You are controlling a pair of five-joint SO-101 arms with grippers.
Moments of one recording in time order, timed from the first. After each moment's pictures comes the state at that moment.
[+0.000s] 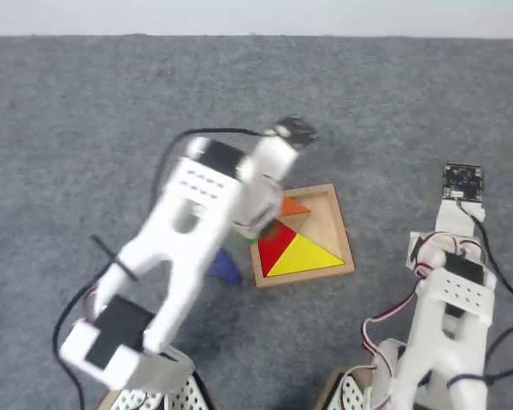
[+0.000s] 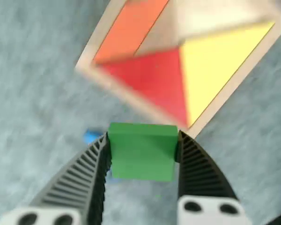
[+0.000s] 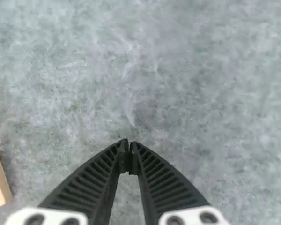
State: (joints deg) left arm 23.2 0.6 10.8 85.7 -11.9; right arm 20.7 -40.9 66.7 40.4 14.2
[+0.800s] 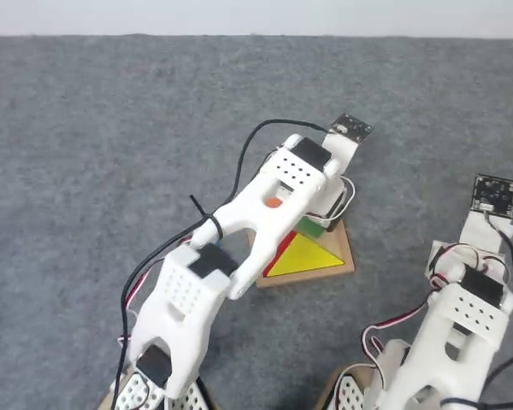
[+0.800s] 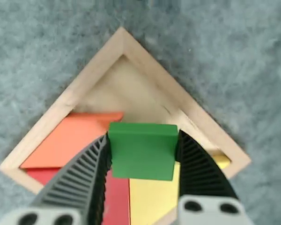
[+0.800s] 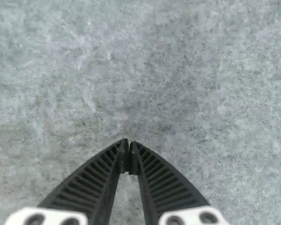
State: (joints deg) left arm 32.2 39.5 -23.5 83.1 9.5; right arm 28.5 -48.3 66.7 46.9 15.1
